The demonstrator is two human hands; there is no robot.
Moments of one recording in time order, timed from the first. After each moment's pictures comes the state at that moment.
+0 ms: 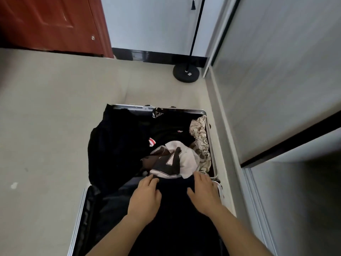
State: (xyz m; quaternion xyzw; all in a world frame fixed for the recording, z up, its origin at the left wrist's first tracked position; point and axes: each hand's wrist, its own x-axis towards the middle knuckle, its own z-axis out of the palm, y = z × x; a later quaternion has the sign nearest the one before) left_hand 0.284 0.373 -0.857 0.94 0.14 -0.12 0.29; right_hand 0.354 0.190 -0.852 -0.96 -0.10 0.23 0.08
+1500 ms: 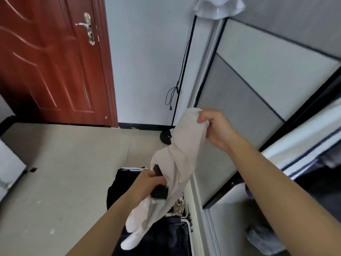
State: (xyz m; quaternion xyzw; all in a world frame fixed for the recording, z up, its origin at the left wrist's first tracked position) left_hand 0.271 0.411 -0.294 0.67 0.14 -0.16 0.72; right_hand 0.374 0.246 -0.129 -0.68 -0.09 0.18 0.71
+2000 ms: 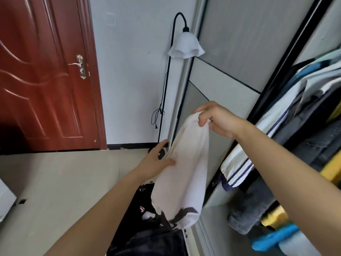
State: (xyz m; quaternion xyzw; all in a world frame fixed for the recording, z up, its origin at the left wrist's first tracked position) left_hand 0.238 0.409 -0.132 0.78 -0.04 -0.08 0.62; right_hand 0.272 0.225 0.032 -0.81 -0.15 0.17 0.54
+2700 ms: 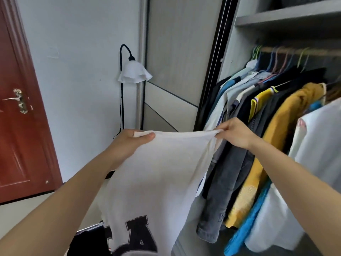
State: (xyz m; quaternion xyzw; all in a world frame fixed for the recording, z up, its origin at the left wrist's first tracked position) left_hand 0.241 0.337 0.004 0.74 -0.18 -0.06 0.64; right_hand 0.236 0.010 0.046 -0.94 -0.01 -0.11 0.32
